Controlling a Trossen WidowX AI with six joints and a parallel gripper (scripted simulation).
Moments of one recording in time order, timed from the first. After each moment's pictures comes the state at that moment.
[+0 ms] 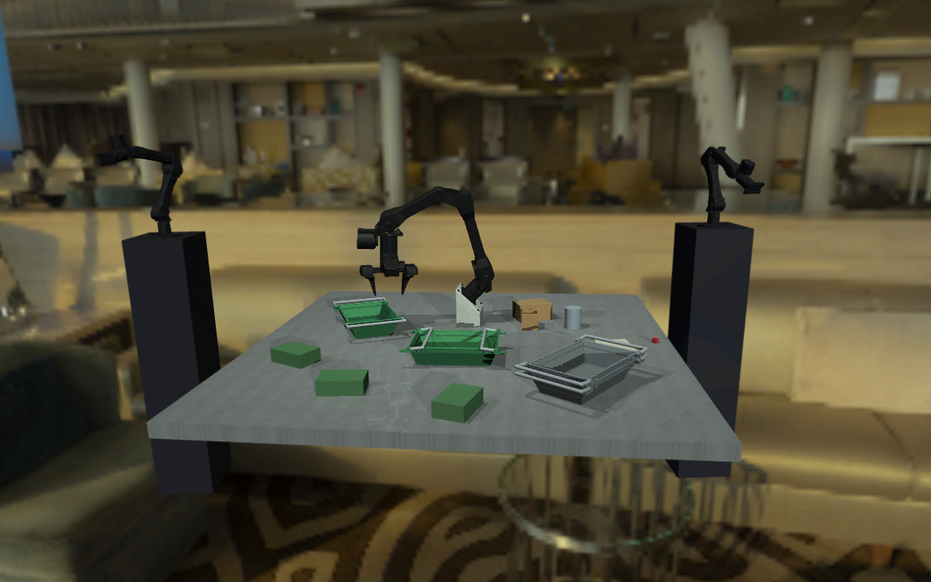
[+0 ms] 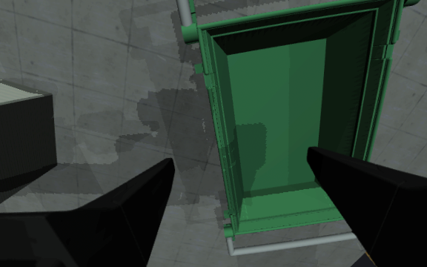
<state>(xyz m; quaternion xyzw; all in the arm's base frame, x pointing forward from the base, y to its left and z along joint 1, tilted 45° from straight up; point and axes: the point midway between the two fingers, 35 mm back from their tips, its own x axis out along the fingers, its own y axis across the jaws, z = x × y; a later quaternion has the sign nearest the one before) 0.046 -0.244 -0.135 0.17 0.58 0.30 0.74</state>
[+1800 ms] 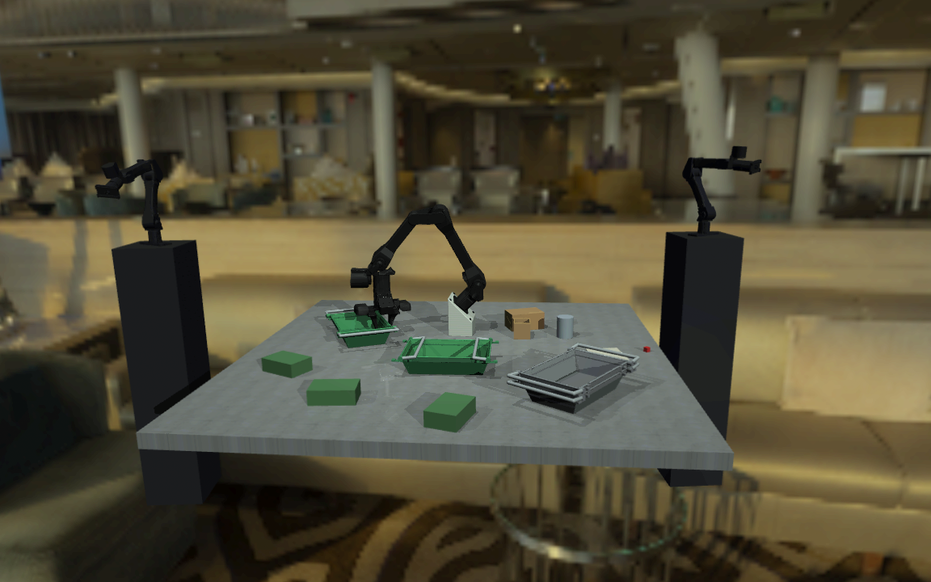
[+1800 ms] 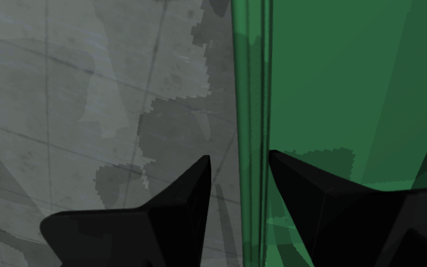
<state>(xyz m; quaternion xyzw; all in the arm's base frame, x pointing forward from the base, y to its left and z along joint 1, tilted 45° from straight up) 0.025 -0.168 -0.217 0.16 0.56 0.33 0.74</state>
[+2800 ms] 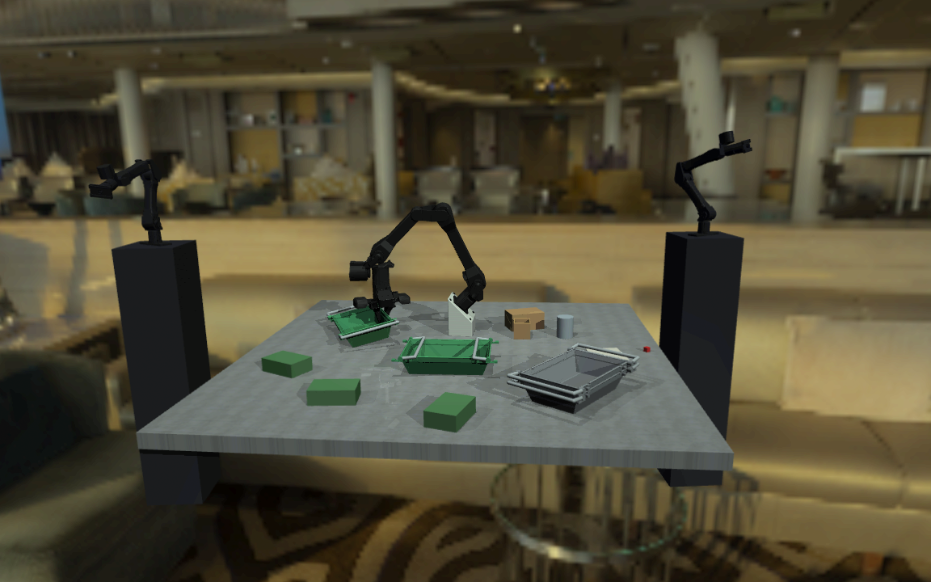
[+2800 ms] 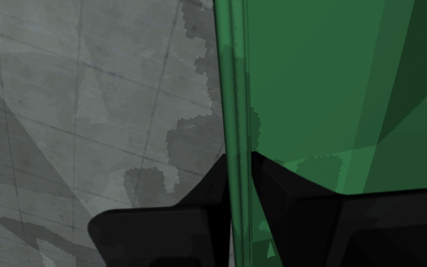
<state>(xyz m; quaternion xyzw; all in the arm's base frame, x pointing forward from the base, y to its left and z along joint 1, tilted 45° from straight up) 0.023 -0.186 -0.200 0.17 0.56 0.33 0.74</state>
